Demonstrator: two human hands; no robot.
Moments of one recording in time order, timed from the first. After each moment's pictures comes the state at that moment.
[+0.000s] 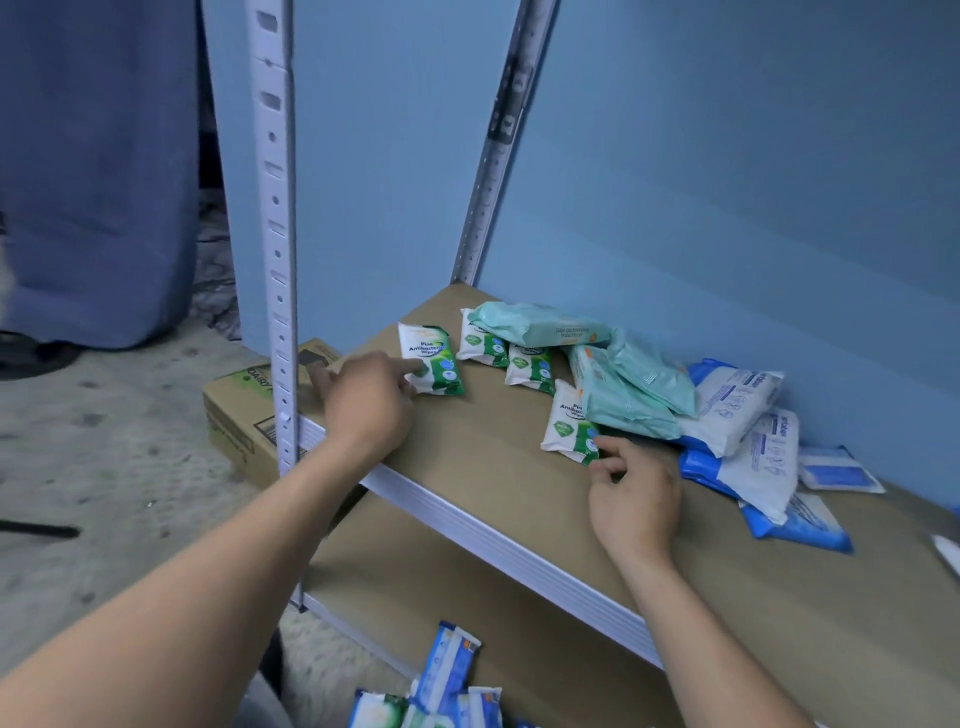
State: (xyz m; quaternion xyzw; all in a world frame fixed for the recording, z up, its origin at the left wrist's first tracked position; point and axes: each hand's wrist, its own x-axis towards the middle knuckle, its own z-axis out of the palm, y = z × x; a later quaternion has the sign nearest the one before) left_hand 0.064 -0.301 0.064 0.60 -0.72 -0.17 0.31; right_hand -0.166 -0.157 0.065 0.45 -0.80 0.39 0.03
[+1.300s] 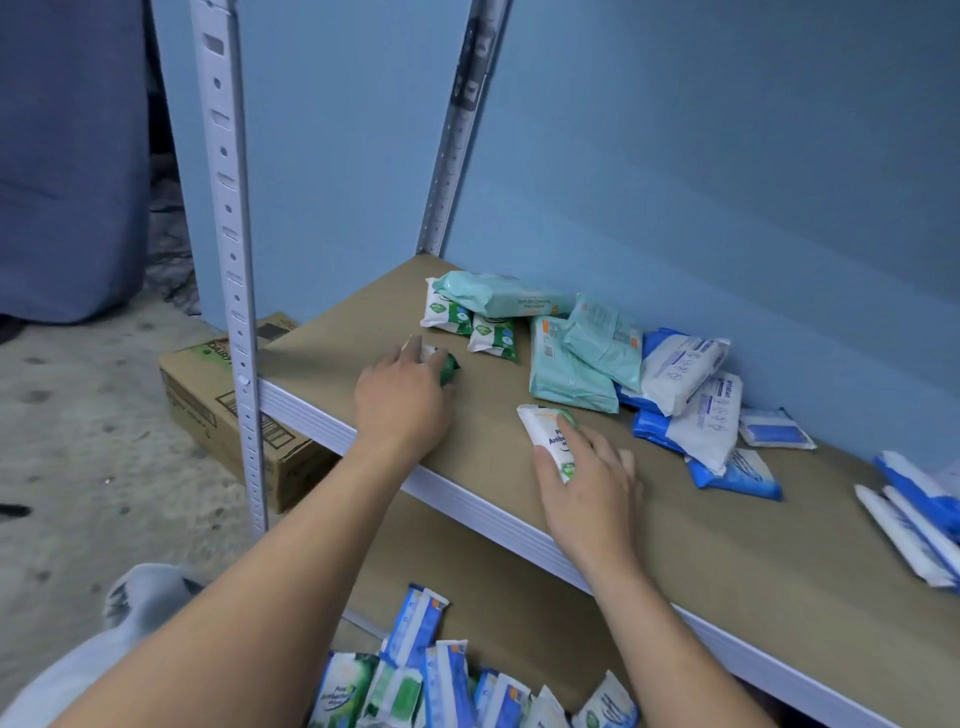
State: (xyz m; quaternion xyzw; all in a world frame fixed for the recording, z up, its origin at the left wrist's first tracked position) left_hand 0.007 -0.252 0.064 0.56 -0.80 -0.08 0.20; right_hand -0.158 -0.114 0.059 0.50 -0.84 0.21 0.06
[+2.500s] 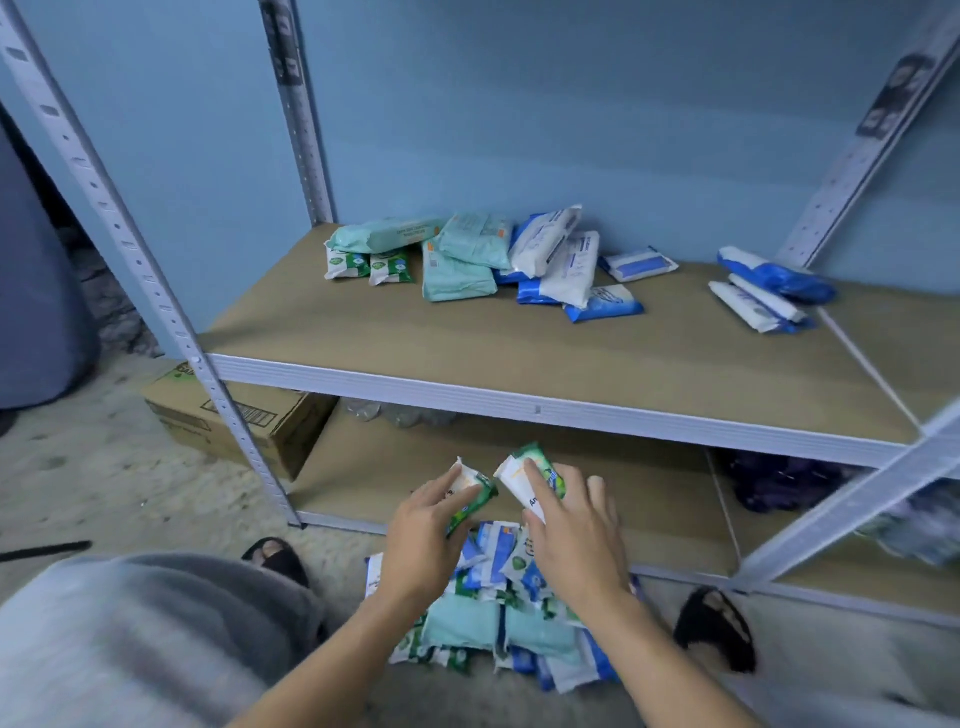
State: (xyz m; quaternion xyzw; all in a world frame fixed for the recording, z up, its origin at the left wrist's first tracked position) left_hand 0.028 -0.001 -0.040 0.33 -0.87 -0.25 0.26; right_hand -0.129 0.112 -0.013 0.52 -0.84 0.11 0.11
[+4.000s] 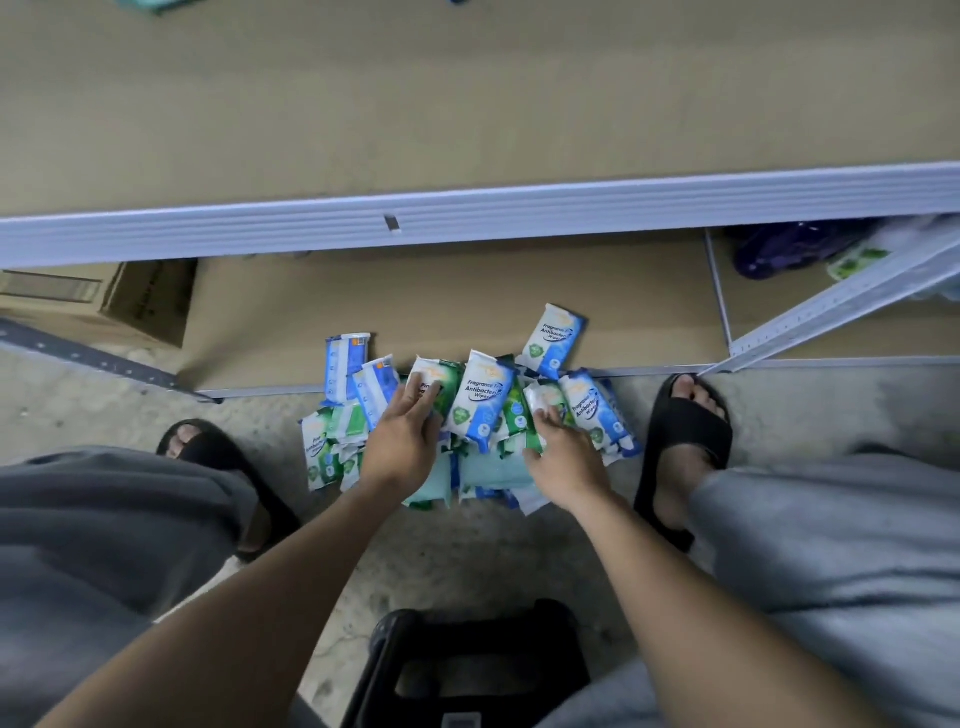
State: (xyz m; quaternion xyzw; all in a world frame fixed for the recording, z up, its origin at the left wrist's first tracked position) left_hand -0.042 0.006 -0.199 0.38 -0.86 -0.33 -0.04; right_hand -0.196 0.171 -0.199 0.30 -0.87 0.09 -0.38
